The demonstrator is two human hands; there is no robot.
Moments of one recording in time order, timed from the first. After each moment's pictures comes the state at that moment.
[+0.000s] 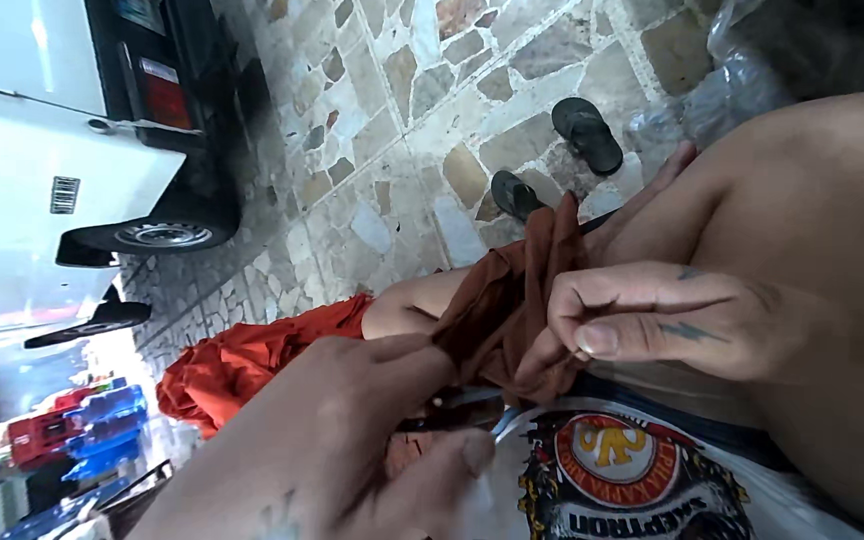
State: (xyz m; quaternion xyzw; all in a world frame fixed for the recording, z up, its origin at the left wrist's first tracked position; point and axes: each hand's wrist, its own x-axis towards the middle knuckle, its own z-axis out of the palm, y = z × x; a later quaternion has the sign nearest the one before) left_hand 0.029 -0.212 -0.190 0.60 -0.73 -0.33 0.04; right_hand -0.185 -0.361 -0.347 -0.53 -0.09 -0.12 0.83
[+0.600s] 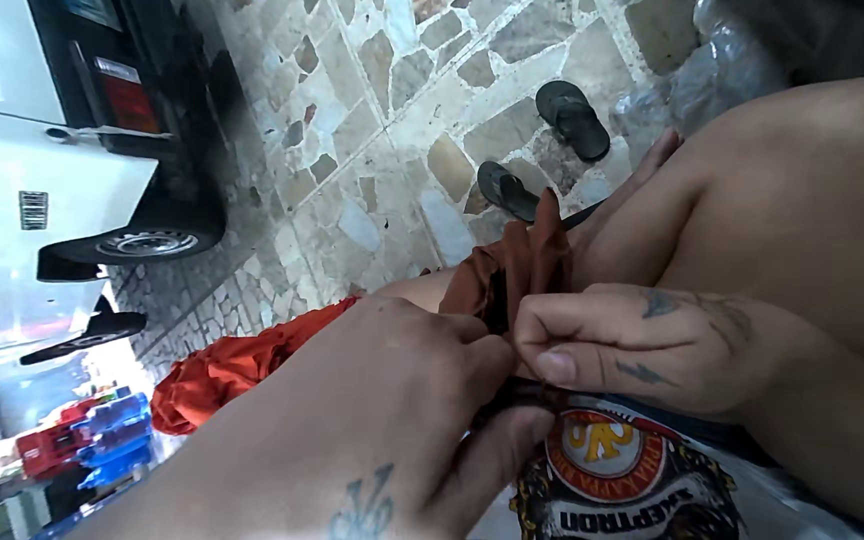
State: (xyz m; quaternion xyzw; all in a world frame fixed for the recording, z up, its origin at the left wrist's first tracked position) left_hand 0.006 -0.273 -0.213 0.51 -0.80 -0.32 -0.05; right_hand -0.185 -0.367 -0.347 -0.59 -0.09 -0.13 0.79
